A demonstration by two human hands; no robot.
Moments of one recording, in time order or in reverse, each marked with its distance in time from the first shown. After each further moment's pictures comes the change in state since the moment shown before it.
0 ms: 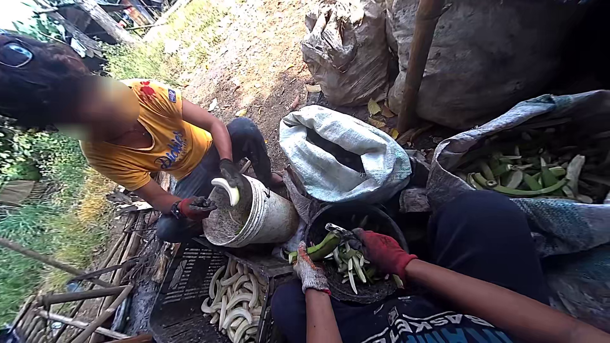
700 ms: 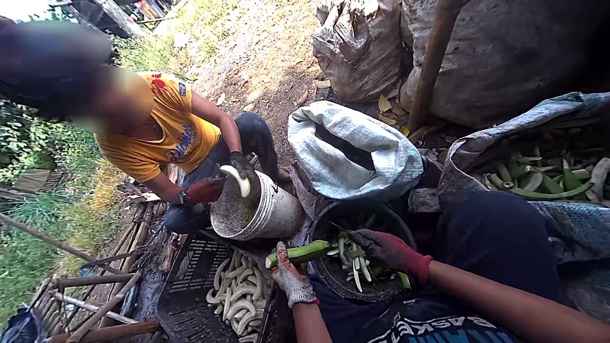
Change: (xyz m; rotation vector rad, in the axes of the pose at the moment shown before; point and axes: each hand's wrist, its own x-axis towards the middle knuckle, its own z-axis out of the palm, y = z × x) left_hand -0.013 0.064 -0.033 -0.103 0.110 0.270; right_hand -0.007 0.014 0.003 0.399 -0.009 -0.243
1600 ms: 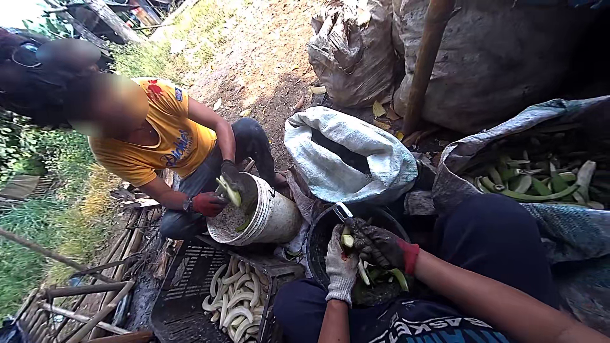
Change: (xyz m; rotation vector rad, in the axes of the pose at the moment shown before) left_hand -0.051 -0.069 0.032 0.944 -0.867 0.301; right_hand 0.019 -0.004 0.000 1.322 -0.155 0.164
